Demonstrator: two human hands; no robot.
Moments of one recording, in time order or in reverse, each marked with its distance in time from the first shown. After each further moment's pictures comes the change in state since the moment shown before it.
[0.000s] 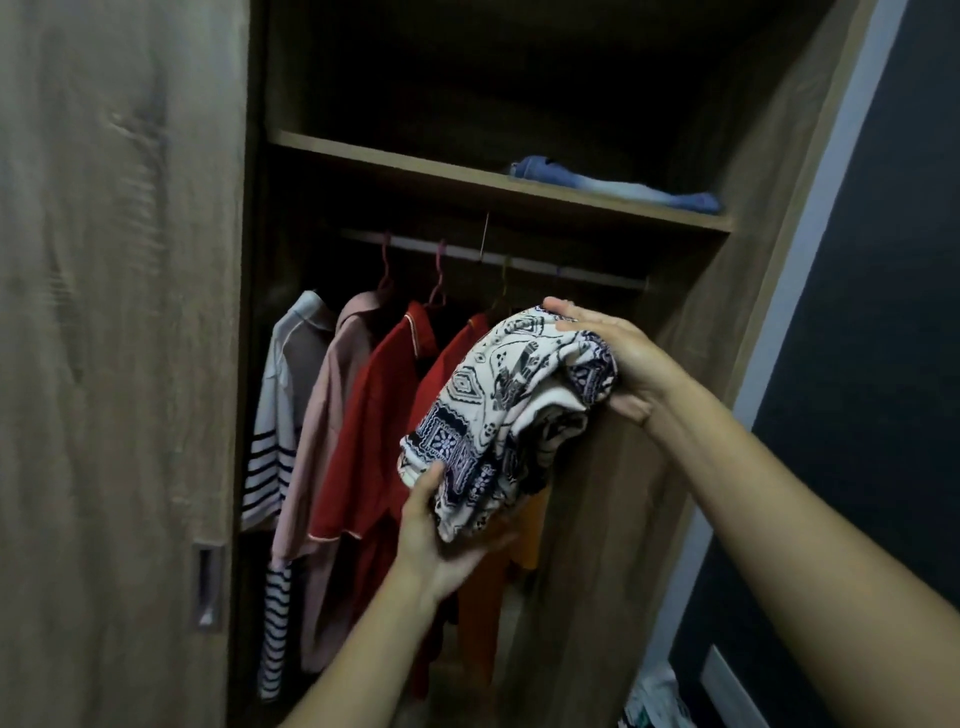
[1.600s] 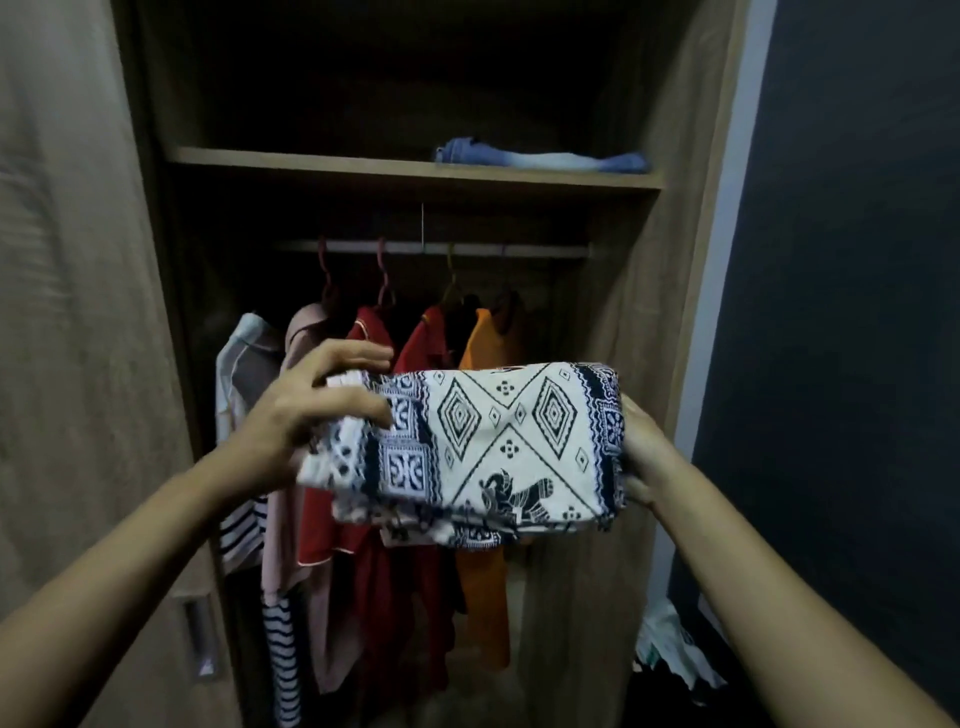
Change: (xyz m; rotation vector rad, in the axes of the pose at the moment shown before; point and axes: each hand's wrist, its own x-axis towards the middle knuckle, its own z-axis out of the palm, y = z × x) left_hand -0.005 0.169 0.023 1.575 -0.244 0.482; right_hand -0.063 0.074 -0.041 0.120 0.221 0.066
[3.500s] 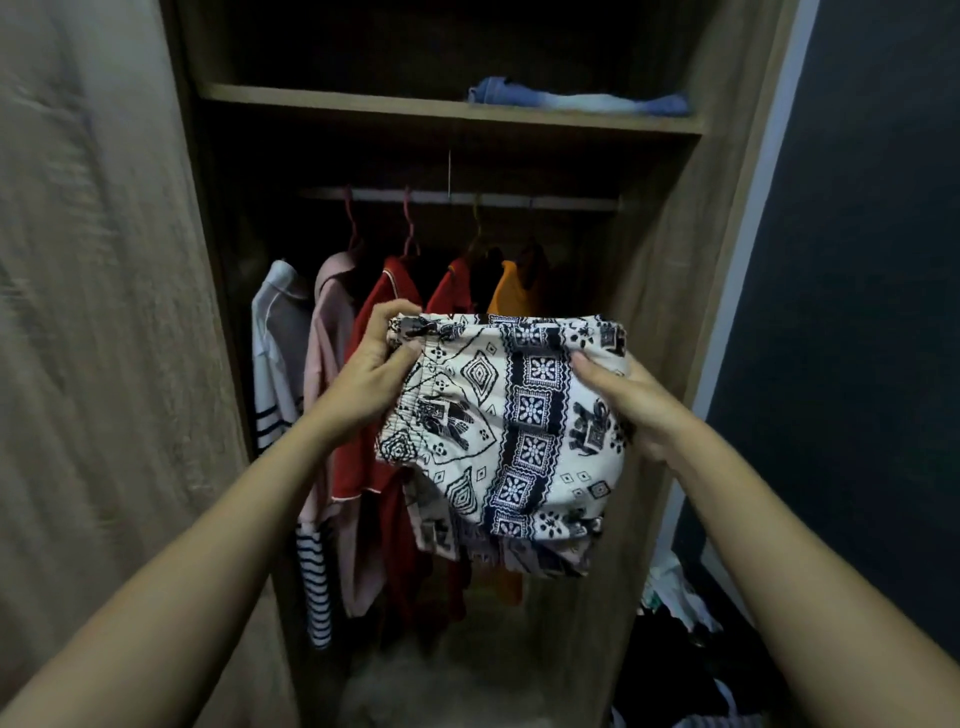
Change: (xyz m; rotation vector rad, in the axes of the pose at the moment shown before) left_hand -0.010 -0.004 0.042 -0.163 0.146 -0.165; right_hand -0.009 0.009 0.013 -0.369 0.001 -0.007
